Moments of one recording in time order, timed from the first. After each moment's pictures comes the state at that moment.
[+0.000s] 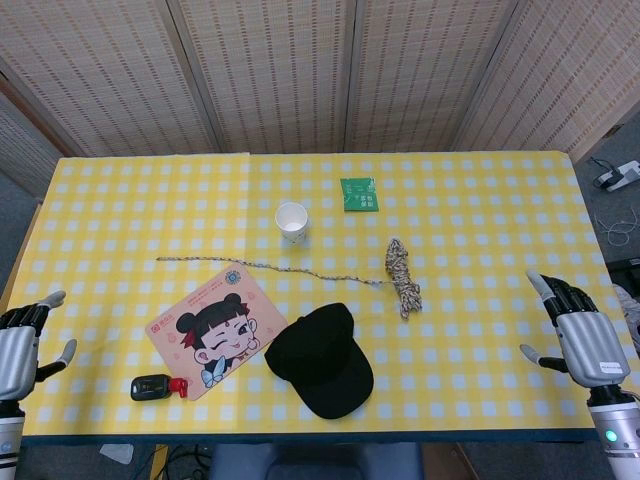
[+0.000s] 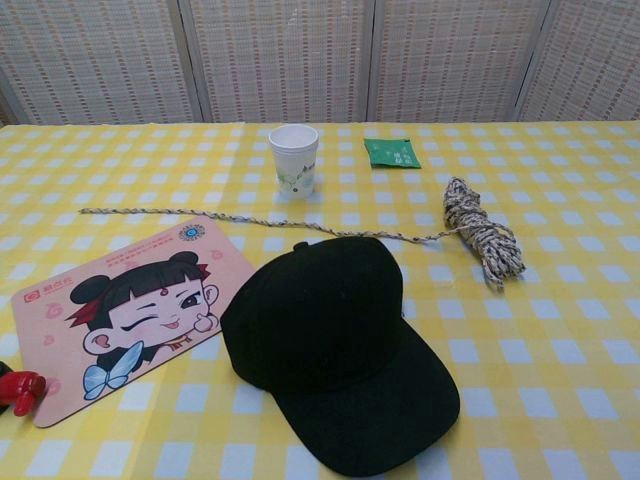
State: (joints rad) left arm -0.11 -1.11 -0.10 -1.76 1.36 1.50 0.20; right arm 0.13 -1.01 0.05 -1.76 -1.52 1.41 -0.05
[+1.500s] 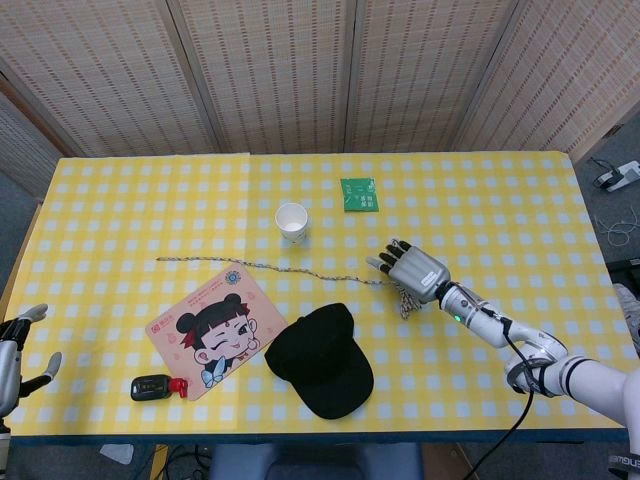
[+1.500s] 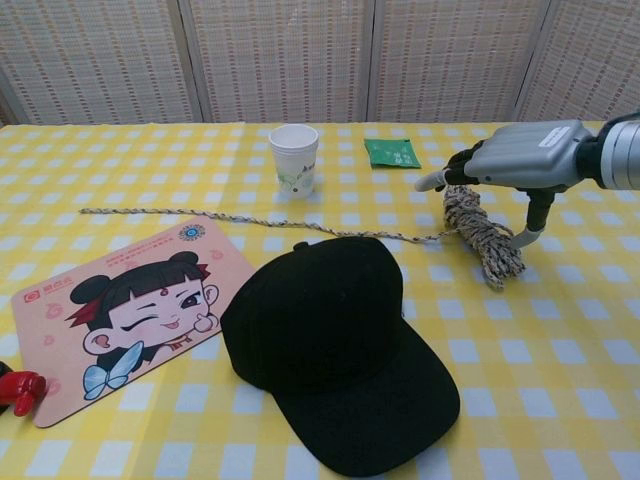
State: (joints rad) left arm -0.05 -1.09 -0.08 -1.78 1.35 1.53 0.18; right arm 0.86 -1.38 0.04 -1.17 -1.64 0.67 -0.10
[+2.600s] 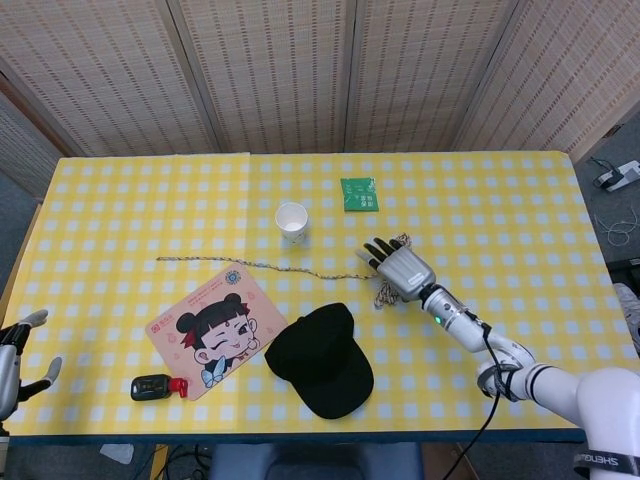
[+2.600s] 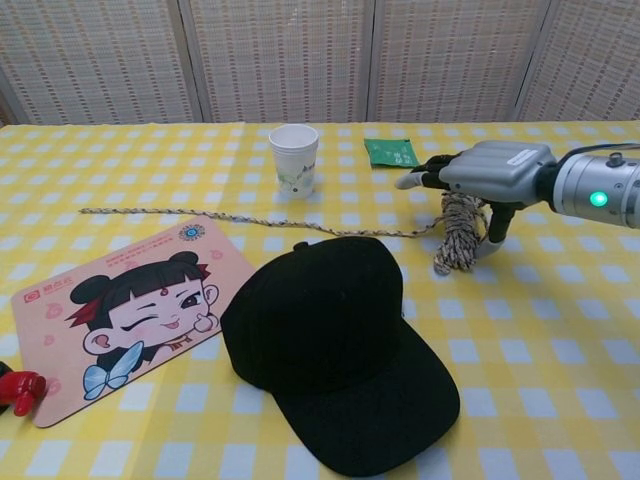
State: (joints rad) left arm -0.04 -1.09 -0.08 -1.75 1.34 1.50 0.12; right arm 0.85 -1.58 0.08 -1.03 -1.49 0.73 -0.14
